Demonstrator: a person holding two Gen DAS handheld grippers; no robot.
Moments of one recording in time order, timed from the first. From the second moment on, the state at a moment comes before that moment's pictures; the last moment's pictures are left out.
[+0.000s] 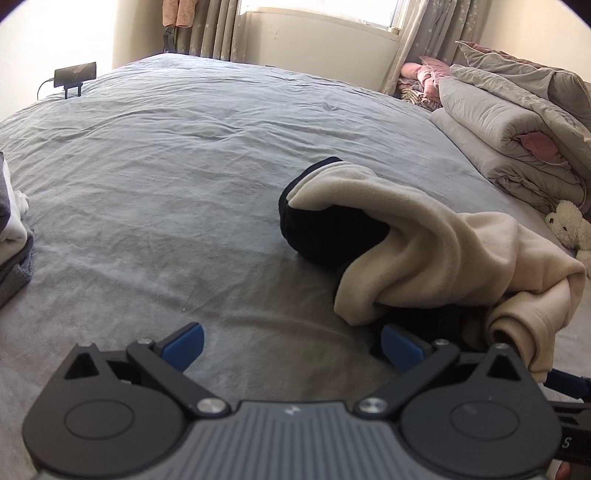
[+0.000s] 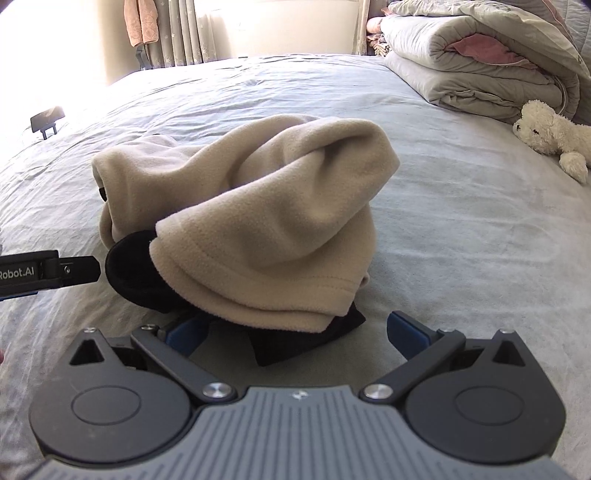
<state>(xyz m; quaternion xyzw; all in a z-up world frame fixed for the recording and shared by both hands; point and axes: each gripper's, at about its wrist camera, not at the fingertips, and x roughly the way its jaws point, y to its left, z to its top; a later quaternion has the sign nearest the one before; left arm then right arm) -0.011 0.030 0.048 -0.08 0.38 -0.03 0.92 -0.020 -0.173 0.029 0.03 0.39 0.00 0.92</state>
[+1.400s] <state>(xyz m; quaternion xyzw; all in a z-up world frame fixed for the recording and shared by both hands) -0.017 -0.003 0.045 -0.04 0.35 -0.11 0.93 -0.046 -0.246 0.084 0.04 0.25 -0.21 0.95</state>
